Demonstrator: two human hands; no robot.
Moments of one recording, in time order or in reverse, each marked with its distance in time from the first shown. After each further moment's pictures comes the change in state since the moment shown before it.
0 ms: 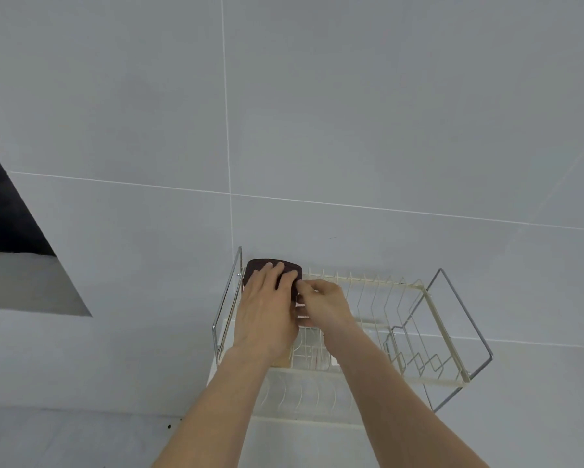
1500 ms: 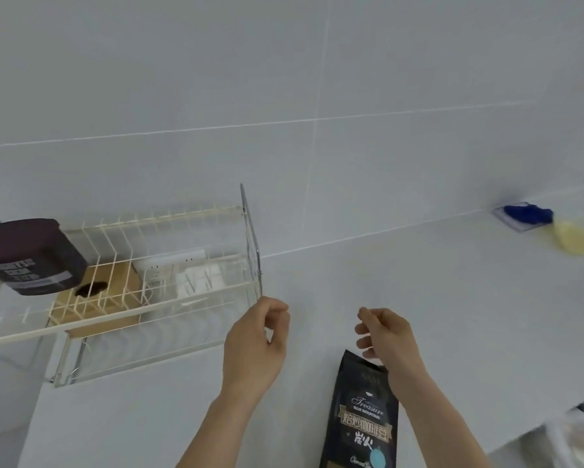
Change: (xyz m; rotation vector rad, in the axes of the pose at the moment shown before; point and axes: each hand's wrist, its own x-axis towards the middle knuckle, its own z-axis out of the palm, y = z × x) left_hand -0.138 0.259 0.142 -0.599 -0.203 -0.081; right_hand -0.126 0.206 -0.375 0.104 0.468 0.215
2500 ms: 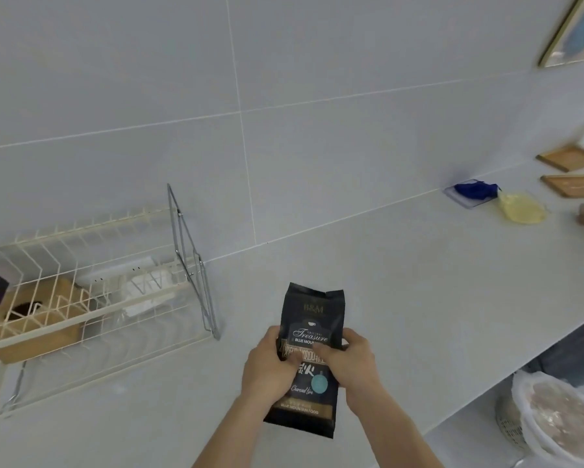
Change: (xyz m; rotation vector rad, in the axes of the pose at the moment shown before) left_hand -0.032 0.027 0.114 0.062 -0.421 -0.303; right_hand 0.002 0.067 -0.037 -0.039 0.002 0.131
